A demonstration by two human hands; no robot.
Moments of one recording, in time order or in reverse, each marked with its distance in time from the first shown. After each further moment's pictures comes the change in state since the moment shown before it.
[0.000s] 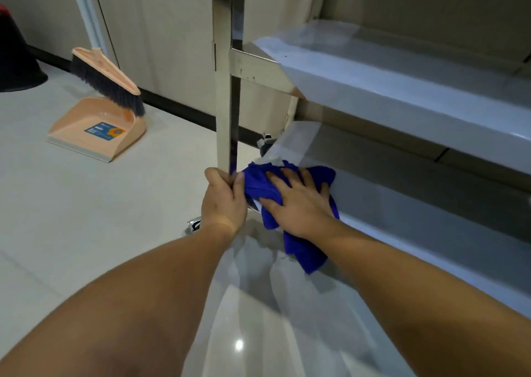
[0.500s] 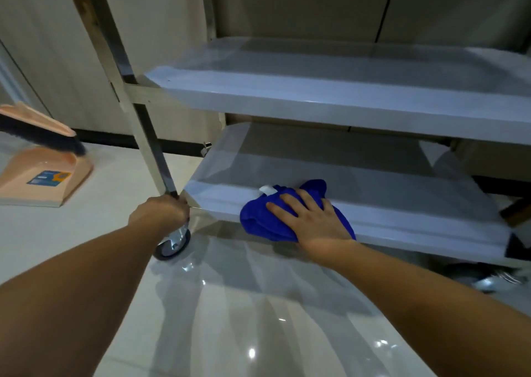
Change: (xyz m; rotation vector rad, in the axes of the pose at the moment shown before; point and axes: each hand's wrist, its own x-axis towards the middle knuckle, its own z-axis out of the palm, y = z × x) left_hand -0.010 0.044 -0.035 0.874 -0.315 -0.176; right_hand -0.152 0.096 -0.010 -0.244 -0.058 0.025
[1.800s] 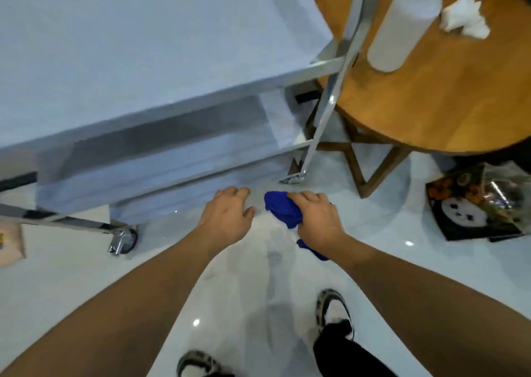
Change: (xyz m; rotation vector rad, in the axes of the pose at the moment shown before) left_hand -0.375 0.289 -0.181 0.305 -0.524 0.997; right_hand -0.339 0.140 -0.278 0.644 -0.264 0.765
